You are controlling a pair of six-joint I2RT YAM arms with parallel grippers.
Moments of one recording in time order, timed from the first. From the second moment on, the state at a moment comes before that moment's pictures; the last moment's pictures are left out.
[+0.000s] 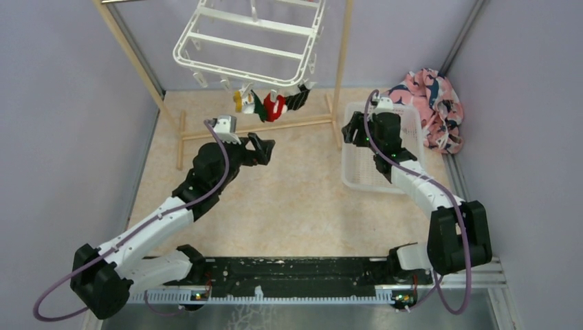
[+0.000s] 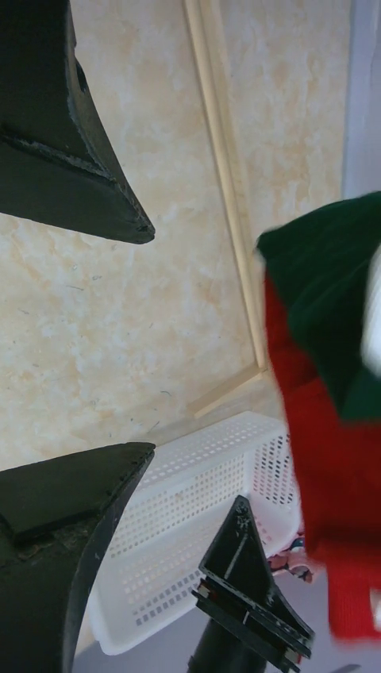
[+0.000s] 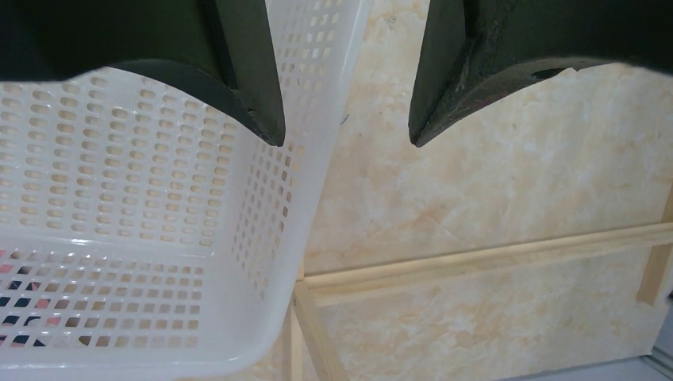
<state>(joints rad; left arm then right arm) -0.66 1.02 0.72 0.21 -0.23 -0.38 0.24 1.34 0.86 0.13 -0.06 0.32</state>
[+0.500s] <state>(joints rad) -0.66 0.99 0.73 0.18 -0.29 -0.40 0.24 1.36 0.84 0.13 -0.05 0.32</state>
